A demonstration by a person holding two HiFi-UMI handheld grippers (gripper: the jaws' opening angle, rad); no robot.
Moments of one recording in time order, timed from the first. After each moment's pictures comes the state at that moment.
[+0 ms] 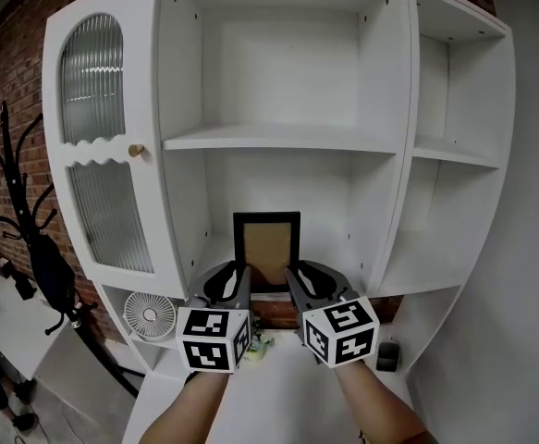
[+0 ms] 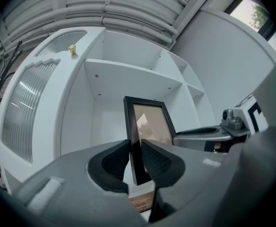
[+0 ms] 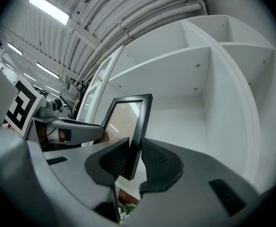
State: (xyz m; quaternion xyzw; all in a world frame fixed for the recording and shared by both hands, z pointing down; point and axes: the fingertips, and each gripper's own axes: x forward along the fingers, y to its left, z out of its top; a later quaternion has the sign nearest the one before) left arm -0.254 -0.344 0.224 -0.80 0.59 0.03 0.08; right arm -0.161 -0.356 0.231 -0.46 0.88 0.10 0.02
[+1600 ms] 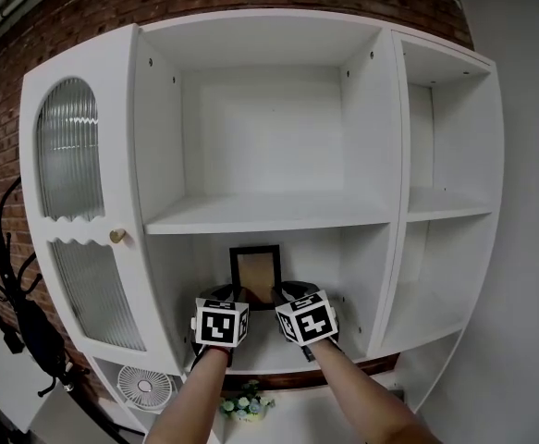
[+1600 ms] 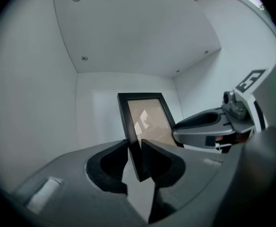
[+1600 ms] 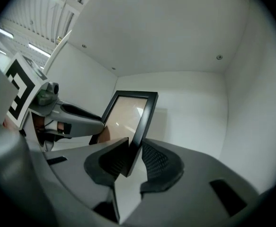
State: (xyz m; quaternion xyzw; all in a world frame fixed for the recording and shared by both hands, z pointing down) left arm -0.264 -0.525 0.214 -0.81 0.58 -0.09 0.05; right arm -0.177 -0.532 0.219 -0.49 0.86 0.09 -0.10
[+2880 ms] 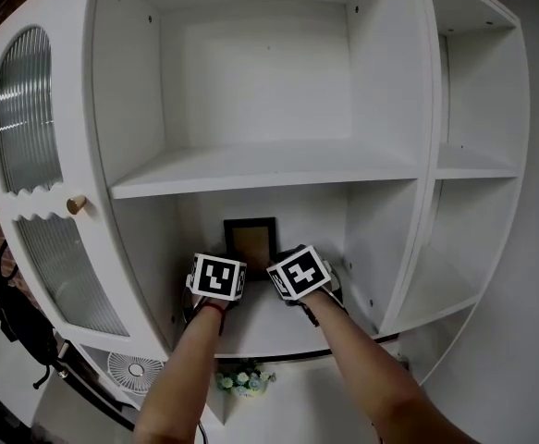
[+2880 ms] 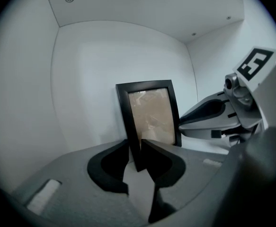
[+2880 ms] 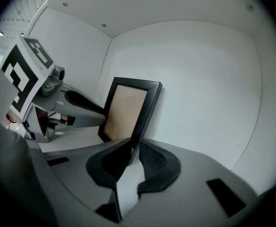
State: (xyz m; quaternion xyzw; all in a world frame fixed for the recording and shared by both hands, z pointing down) left arm -0.273 -0.595 0.269 -0.79 0.57 -0.20 -0.02; right arm -0.183 -0.593 0.272 -0.48 0.85 0.03 -0.23
